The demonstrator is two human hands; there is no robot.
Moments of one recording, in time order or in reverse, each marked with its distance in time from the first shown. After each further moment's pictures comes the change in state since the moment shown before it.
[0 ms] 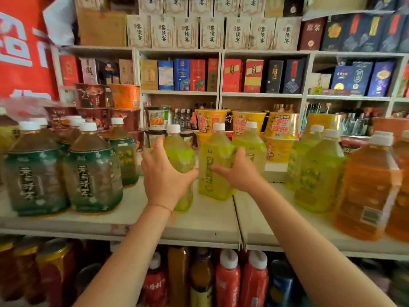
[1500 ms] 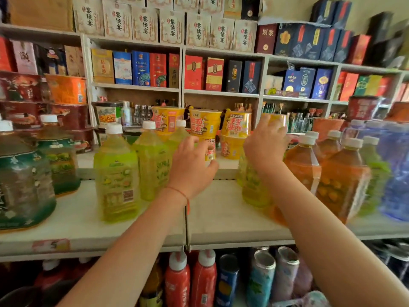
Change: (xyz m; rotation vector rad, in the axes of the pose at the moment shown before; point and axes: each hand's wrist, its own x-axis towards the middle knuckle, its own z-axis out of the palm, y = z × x) left_hand -0.019 0.114 0.079 -0.004 -0.424 0.413; right_hand 0.014 0.051 -0.137 -0.726 0.573 0.166
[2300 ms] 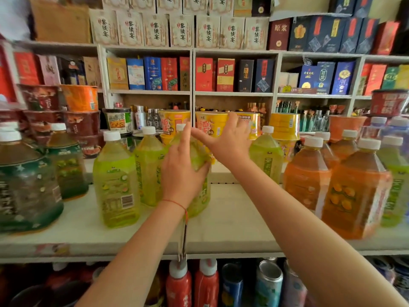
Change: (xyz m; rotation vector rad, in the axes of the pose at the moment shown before) left_hand -0.004 0.000 0.011 -0.043 0.311 -0.145; right_hand -0.008 -0.056 0.010 0.604 -0.119 -0.156
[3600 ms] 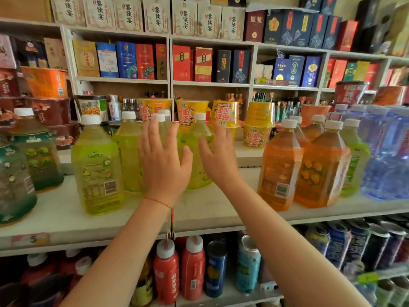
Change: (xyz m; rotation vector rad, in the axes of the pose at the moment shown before) left_hand -0.024 -0.004 -0.015 0.136 0.094 0.149; right_hand -0.072 0.020 -0.001 0.292 0.021 -0.070
